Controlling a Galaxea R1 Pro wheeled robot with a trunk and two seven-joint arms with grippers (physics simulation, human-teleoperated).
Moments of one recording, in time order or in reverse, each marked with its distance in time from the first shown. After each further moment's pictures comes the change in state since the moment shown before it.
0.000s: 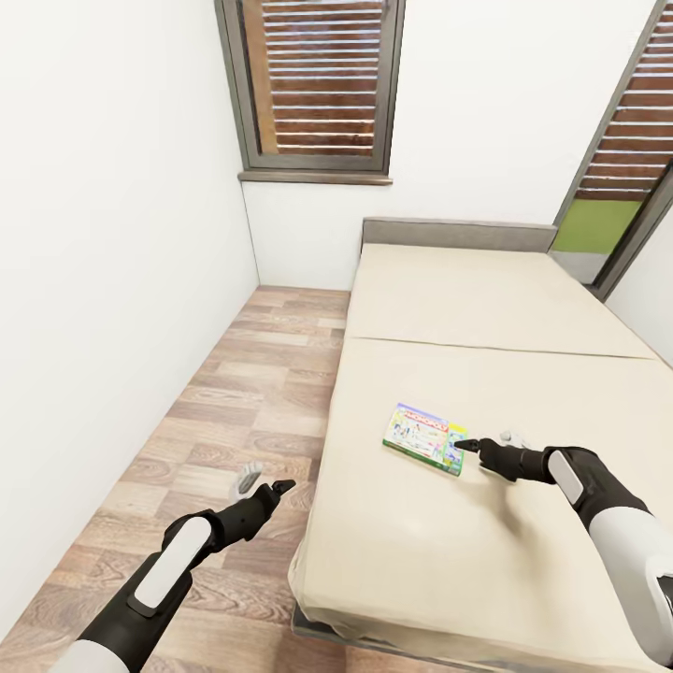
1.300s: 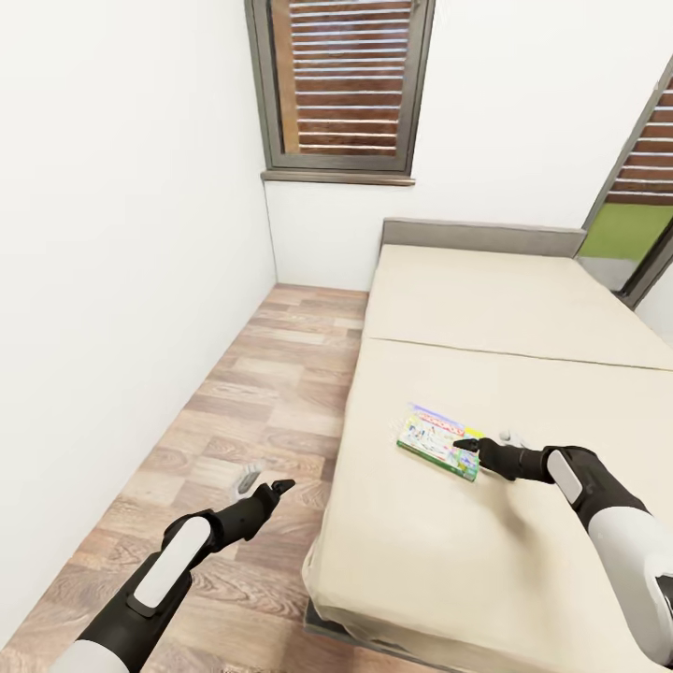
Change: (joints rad) left arm 0.000 0.000 0.003 0.000 0.000 0.000 0.000; right arm 0.000 0.004 -0.001 -0.002 0.002 -0.002 0.003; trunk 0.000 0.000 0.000
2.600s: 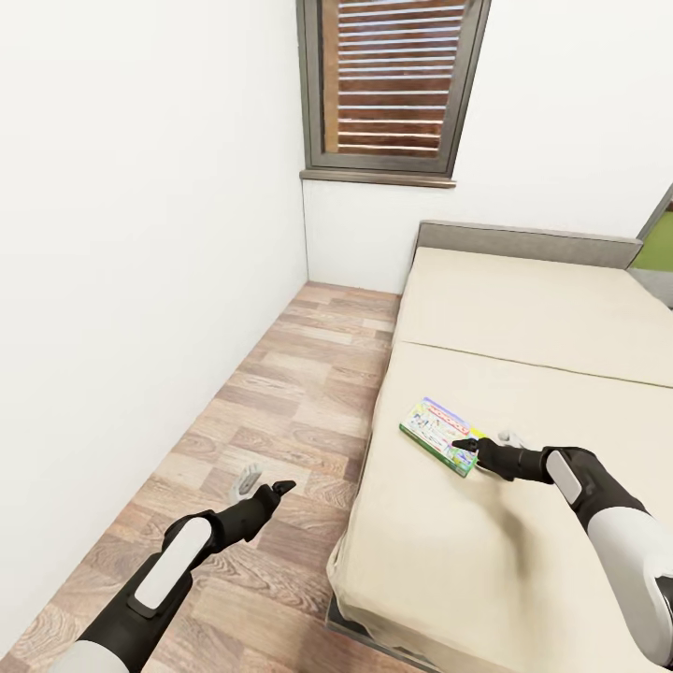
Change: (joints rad) left arm 0.001 0.000 -0.006 0.001 -0.001 -0.001 0.003; right arm 0.002 0.002 0.000 0.000 -0.009 0.002 0.004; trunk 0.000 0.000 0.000
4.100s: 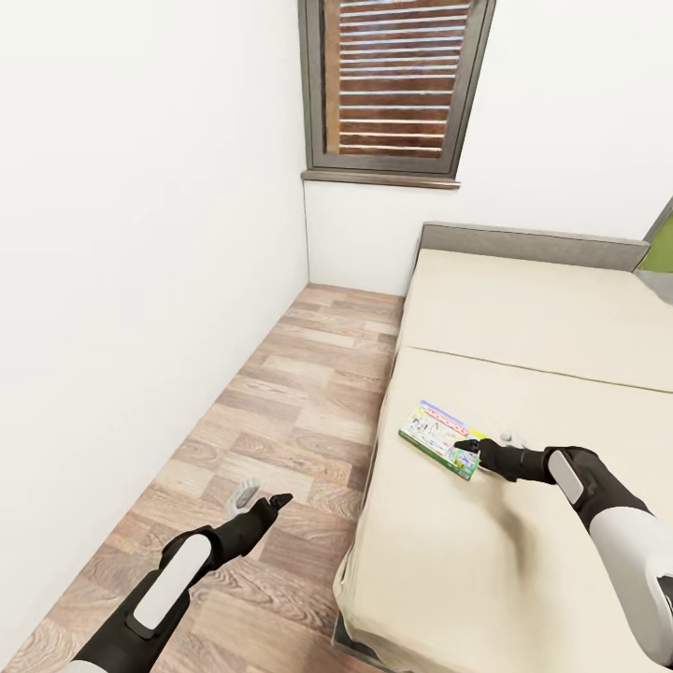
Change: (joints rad) left arm 0.042 0.000 -0.003 0.015 -0.053 -0.045 -0.029; right arm -0.001 -0.006 0.001 0.001 0.006 0.005 -0.010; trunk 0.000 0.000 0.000
